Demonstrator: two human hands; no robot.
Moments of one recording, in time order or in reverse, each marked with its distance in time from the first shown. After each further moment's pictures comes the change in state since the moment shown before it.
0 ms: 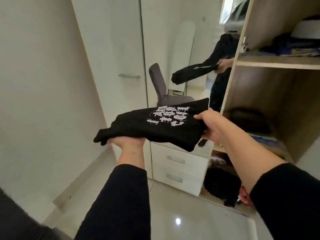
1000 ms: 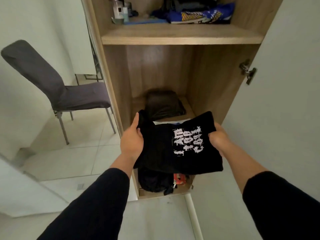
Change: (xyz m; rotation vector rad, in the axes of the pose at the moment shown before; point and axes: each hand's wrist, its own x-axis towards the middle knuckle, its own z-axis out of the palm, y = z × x) left_hand 0.133 -0.425 -0.088 2.147 -0.957 0.266; right_hand 0.206 0.093 -0.388 -0.156 0.646 0.046
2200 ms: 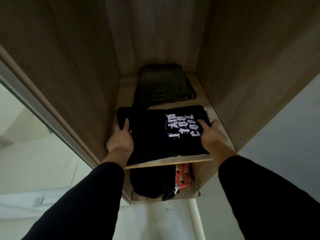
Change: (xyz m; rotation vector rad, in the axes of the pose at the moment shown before) left_hand 0.112 -0.141 0.186 0.514 -0.322 -0.344; right_hand 0.237 0.139 0.096 -1.010 0.020 -0.094
